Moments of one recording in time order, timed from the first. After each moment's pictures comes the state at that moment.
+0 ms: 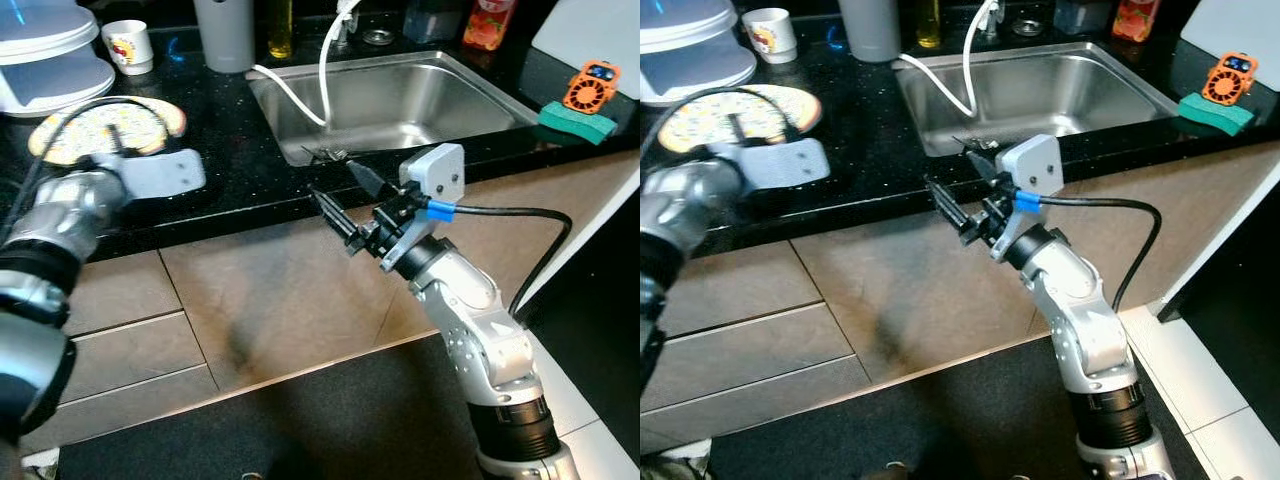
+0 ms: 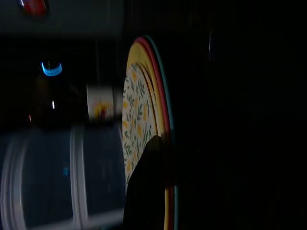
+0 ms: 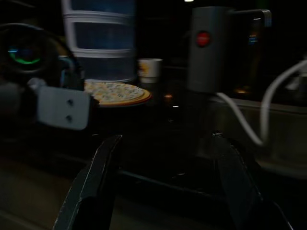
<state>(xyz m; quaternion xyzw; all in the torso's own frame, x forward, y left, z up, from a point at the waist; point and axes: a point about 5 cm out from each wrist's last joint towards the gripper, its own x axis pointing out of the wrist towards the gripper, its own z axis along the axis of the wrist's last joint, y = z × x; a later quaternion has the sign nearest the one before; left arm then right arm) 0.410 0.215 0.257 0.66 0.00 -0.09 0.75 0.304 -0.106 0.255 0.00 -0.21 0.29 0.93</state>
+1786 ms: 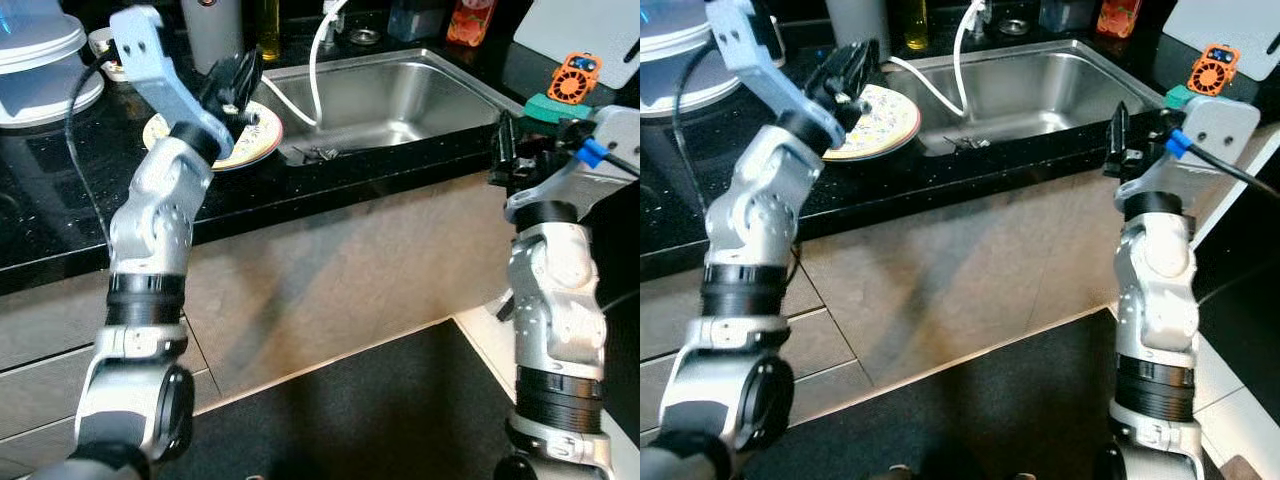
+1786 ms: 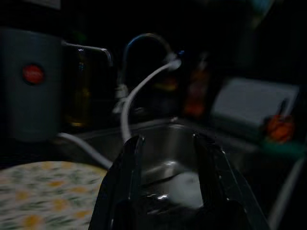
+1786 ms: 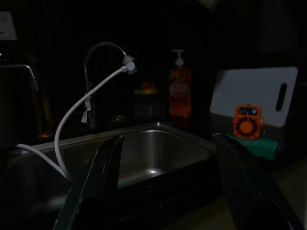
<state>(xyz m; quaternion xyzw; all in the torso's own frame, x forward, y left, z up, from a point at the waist) 0.362 0.143 0.318 -0.07 -0.25 -0.19 0.95 0.308 -0.216 0.286 0.02 -0.30 -0.08 0.95</state>
